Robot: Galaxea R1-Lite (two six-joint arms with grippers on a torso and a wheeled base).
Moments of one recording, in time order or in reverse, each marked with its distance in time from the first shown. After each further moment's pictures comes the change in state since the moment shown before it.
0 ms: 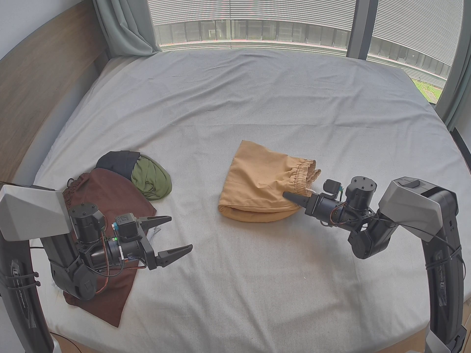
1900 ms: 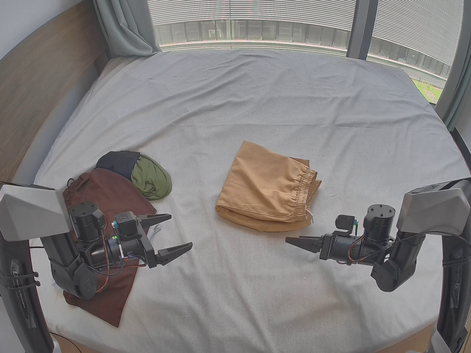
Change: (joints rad) left arm 0.001 -0.001 -0.011 0.000 0.001 -0.003; right arm 0.043 -0.183 0.563 -0.145 0.021 -0.122
